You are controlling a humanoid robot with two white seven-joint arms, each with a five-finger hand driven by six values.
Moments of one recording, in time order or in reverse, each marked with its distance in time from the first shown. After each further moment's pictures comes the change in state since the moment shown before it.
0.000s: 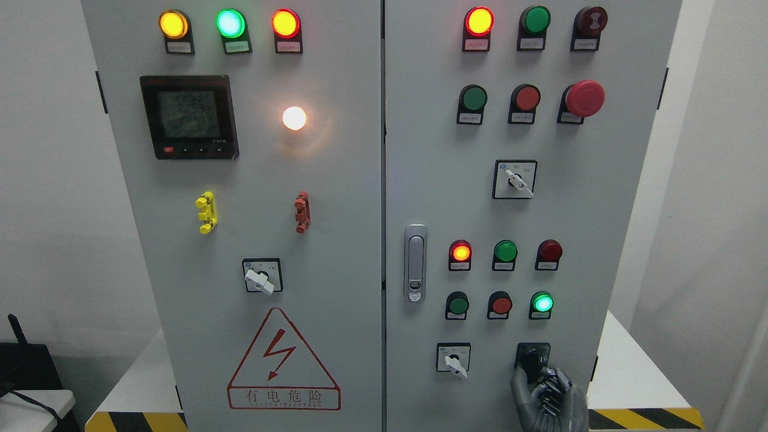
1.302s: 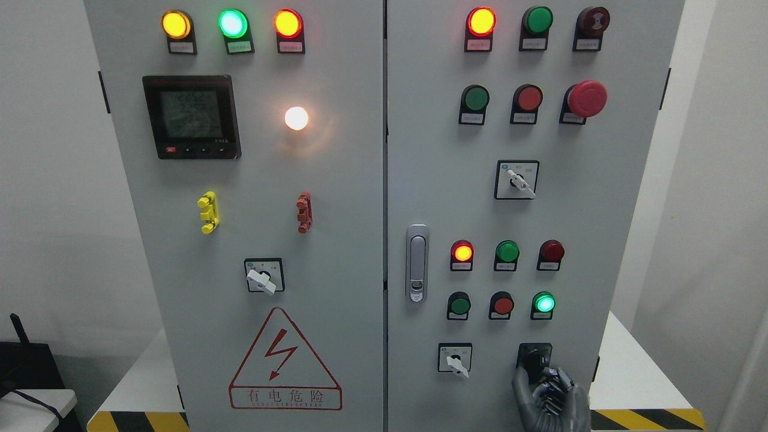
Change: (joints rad) left arm 0.000 0.000 0.000 0.000 0.000 0.000 0.000; right arm -0.003 -0.003 -0.004 0.010 0.010 -0.004 -0.004
